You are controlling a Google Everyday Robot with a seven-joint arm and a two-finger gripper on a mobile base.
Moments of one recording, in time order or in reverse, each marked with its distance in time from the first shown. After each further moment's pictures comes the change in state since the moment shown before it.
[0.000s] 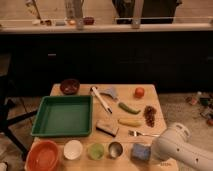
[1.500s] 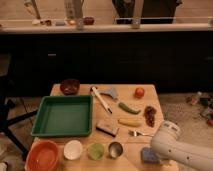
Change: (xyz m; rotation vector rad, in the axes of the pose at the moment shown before) arm 0.049 -0.017 0.003 0.028 0.269 -0.143
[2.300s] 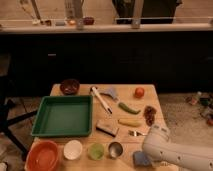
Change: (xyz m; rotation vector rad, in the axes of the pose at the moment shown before) arm -0.039 0.020 0.004 -0.032 -0.038 -0.099
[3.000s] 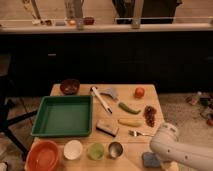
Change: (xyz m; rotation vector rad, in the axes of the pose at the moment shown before) arm 0.047 -0.001 0.011 -0.035 0.059 0.045
